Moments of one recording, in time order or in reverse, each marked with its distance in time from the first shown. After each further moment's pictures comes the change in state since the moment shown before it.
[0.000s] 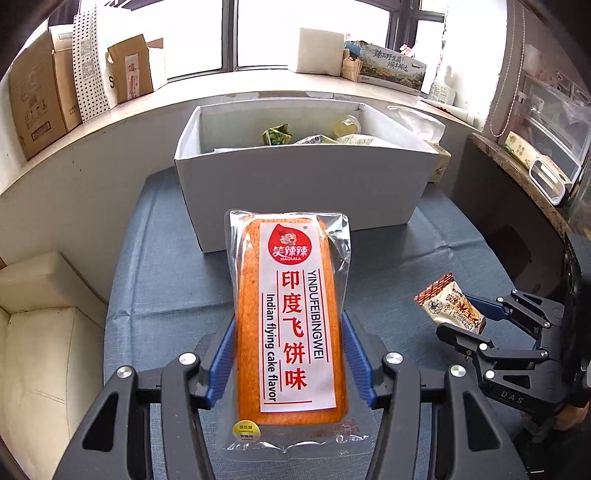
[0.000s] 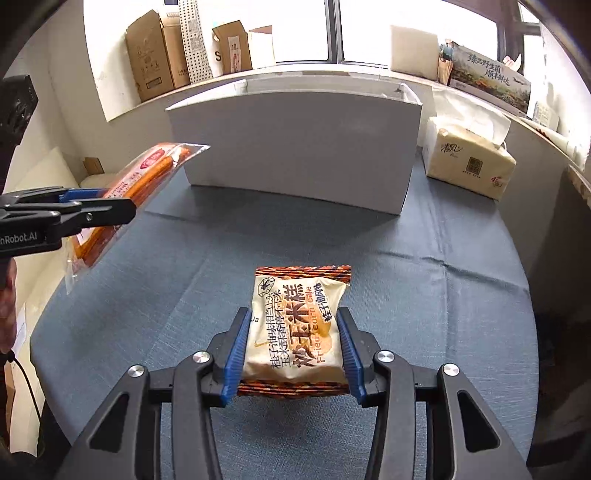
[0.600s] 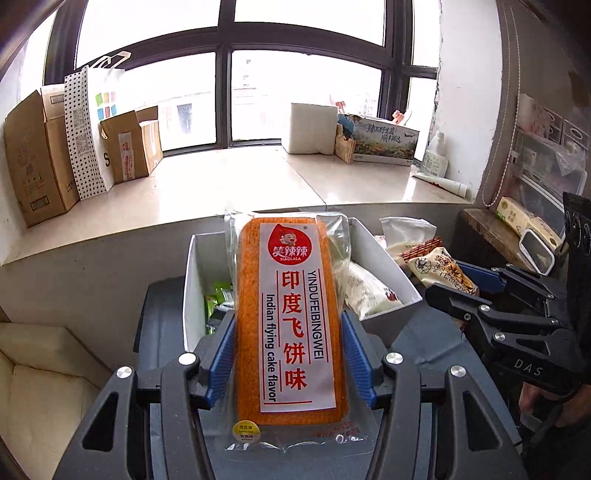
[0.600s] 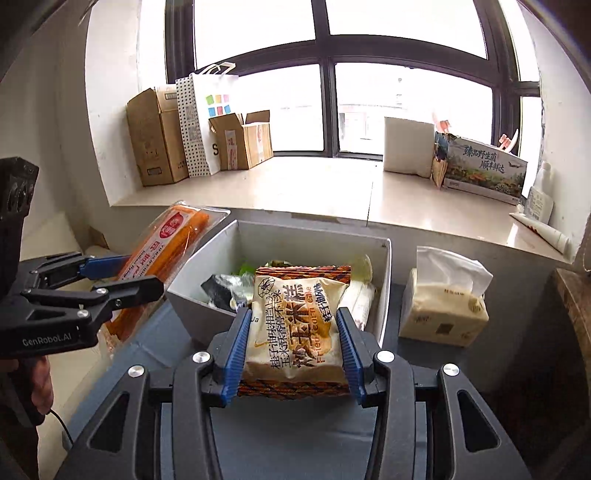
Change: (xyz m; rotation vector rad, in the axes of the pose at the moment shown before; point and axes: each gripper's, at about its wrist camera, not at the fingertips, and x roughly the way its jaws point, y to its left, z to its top) left arm -0.041 -0.001 0.139 0.011 -0.201 -0.010; right arm -0.057 -0.027 0.166 -0.004 -0.247 -0.002
